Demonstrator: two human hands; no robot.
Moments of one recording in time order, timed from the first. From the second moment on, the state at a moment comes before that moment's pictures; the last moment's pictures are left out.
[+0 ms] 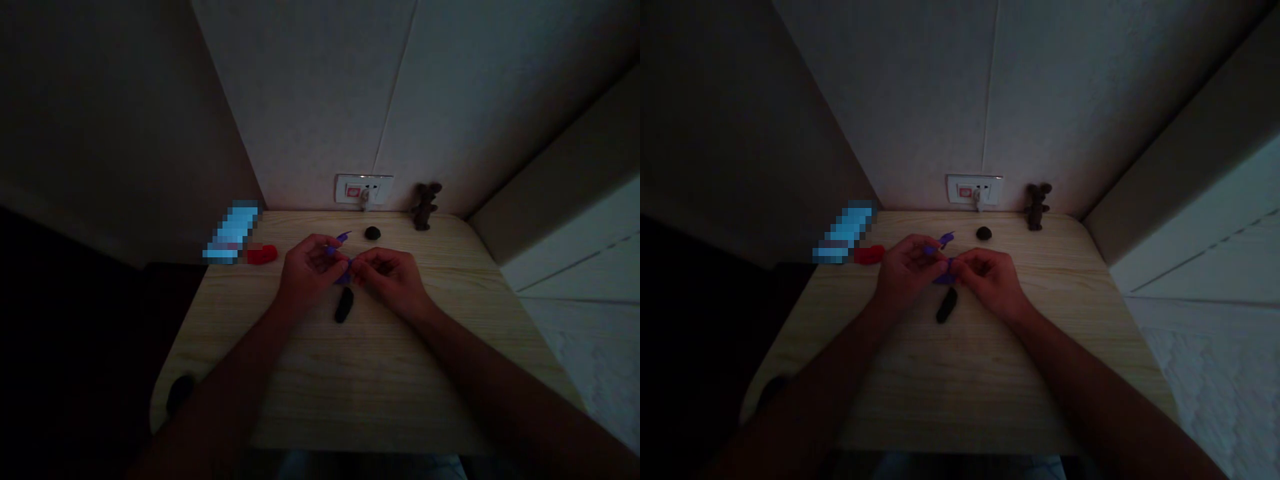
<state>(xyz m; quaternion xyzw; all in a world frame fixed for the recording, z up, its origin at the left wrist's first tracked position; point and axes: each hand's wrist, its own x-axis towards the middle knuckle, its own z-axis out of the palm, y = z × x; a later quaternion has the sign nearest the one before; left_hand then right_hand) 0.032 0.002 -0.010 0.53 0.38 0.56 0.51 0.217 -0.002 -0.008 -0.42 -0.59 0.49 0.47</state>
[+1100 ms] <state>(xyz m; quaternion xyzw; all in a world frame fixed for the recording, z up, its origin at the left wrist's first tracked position) 0.034 0.002 -0.014 0.55 0.38 0.55 0.50 0.212 -0.004 -0.012 -0.41 -0.59 0.50 0.48</state>
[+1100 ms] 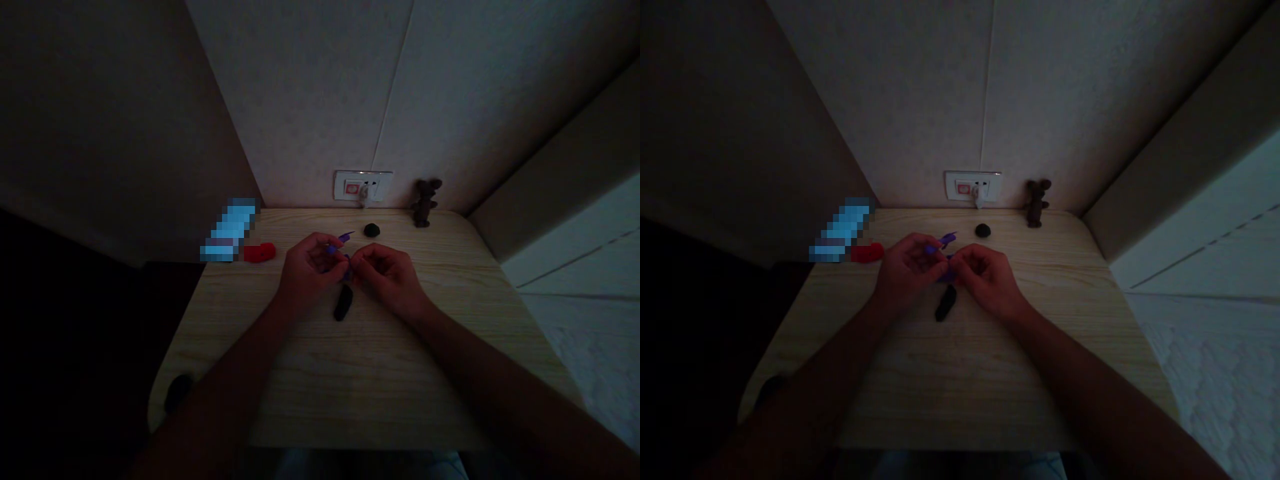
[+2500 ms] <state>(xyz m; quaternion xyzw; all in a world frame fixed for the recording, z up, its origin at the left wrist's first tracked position) 0.033 0.002 -0.011 0.50 0.39 0.56 0.53 0.215 -0.005 -0.008 -0.43 -0.62 0.48 0.45</state>
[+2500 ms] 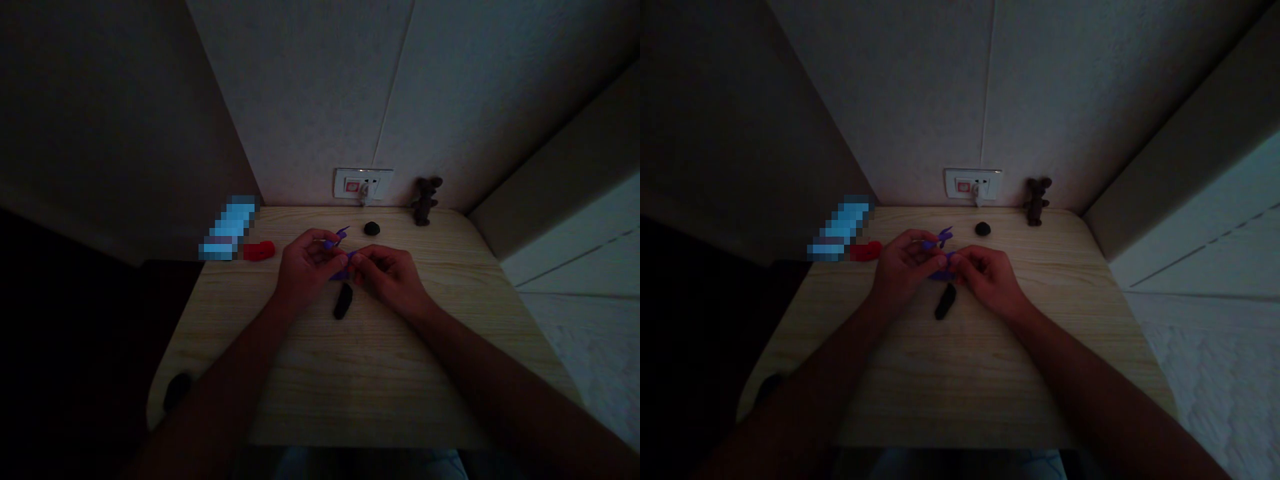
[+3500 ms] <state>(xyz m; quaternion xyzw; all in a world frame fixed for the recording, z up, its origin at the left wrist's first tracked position) 0.034 0.001 -0.011 0.51 0.38 0.55 0.54 0.215 -0.001 -0.008 -0.42 -0.57 0.50 0.50</state>
